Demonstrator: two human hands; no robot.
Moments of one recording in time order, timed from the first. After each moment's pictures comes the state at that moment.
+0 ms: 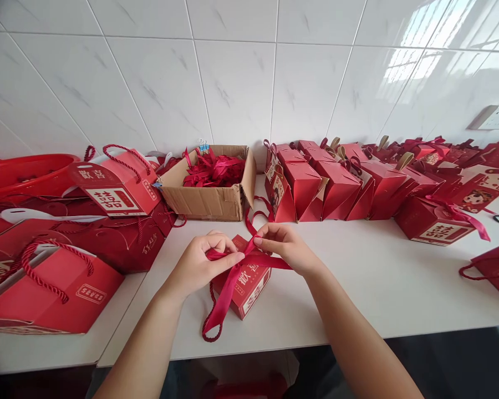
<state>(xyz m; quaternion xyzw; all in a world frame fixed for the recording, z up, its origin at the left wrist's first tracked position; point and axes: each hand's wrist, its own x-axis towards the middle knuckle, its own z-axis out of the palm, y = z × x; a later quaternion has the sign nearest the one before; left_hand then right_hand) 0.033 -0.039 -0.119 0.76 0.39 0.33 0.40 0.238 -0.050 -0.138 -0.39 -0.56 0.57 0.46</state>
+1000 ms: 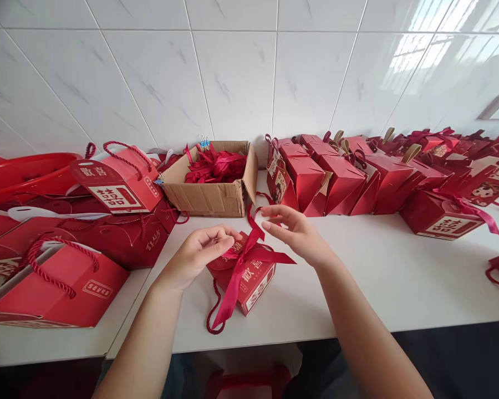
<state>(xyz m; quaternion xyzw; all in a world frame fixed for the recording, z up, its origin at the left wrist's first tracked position) 0.024 -0.035 -0.110 0.68 0.34 0.33 0.55 0.246 -0.056 -0.119 -0.46 -0.62 0.41 0.48</state>
